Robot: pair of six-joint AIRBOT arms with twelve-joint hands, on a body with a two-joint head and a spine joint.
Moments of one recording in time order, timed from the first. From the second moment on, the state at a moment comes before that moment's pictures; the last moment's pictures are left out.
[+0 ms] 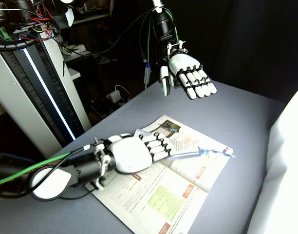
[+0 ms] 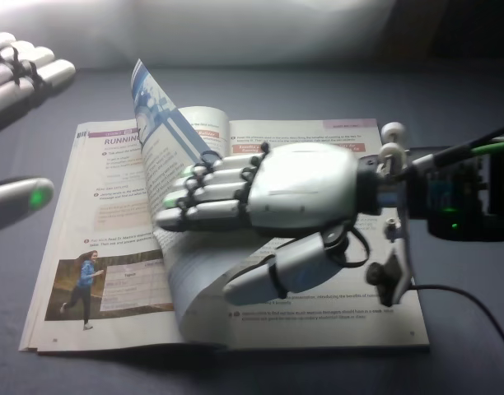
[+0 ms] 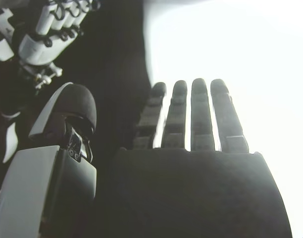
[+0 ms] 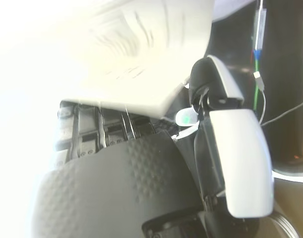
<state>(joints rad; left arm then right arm) 1.08 -0.72 0.99 -0.06 -1.29 0.84 -0.45 -1.38 1.39 -1.01 0.61 -0.12</state>
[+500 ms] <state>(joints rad) 1.09 -0.69 0.98 -0.09 -1.39 0.87 -0.33 -1.43 1.40 -1.05 0.68 -0.14</state>
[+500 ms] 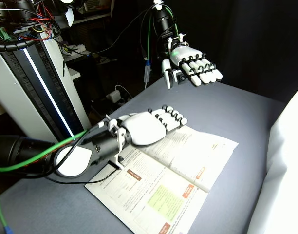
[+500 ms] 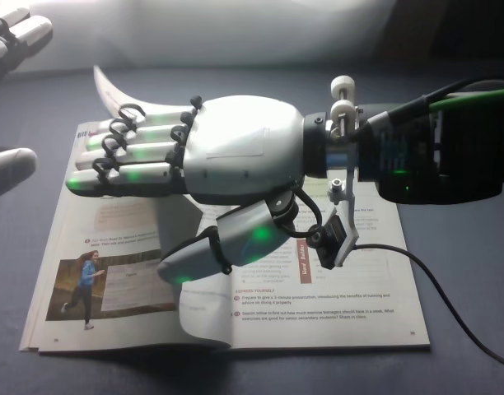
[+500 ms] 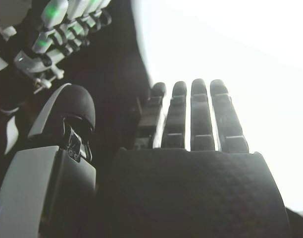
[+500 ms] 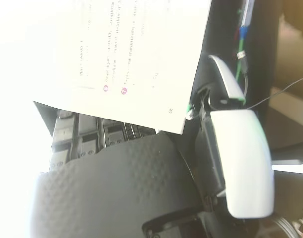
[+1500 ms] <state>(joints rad) 1.21 -0.65 0.93 -0.21 -1.54 0.92 -0.33 -1.10 1.17 -0.96 0.90 -0.16</state>
